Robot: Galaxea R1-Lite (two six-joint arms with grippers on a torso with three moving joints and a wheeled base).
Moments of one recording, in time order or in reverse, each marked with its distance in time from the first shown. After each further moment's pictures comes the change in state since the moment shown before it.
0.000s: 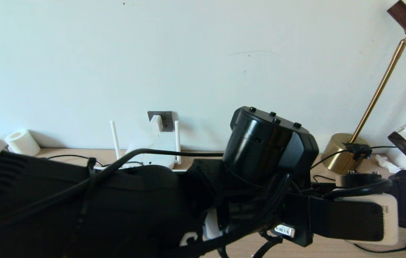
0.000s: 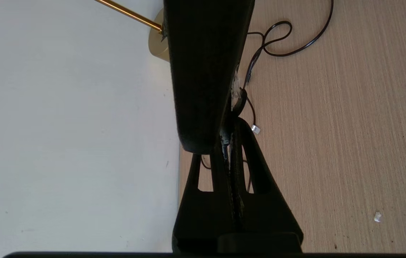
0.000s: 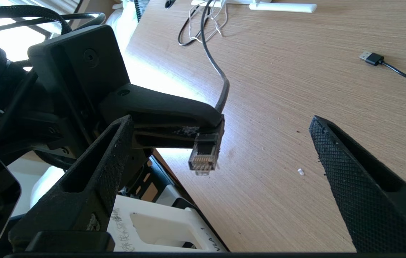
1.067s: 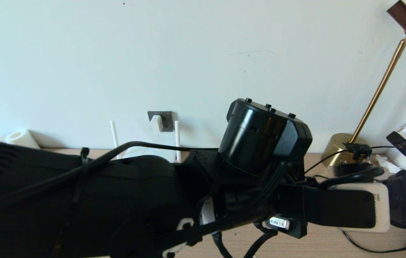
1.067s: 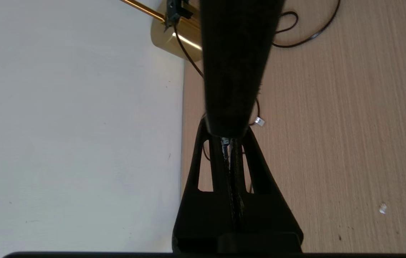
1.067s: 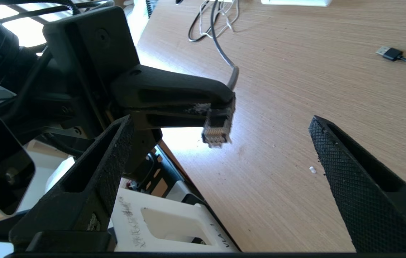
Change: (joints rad) left arm 0.018 -0.004 -0.030 0.047 0.003 -0.003; right arm -0.001 0.002 -0.005 0.001 0.041 0.021
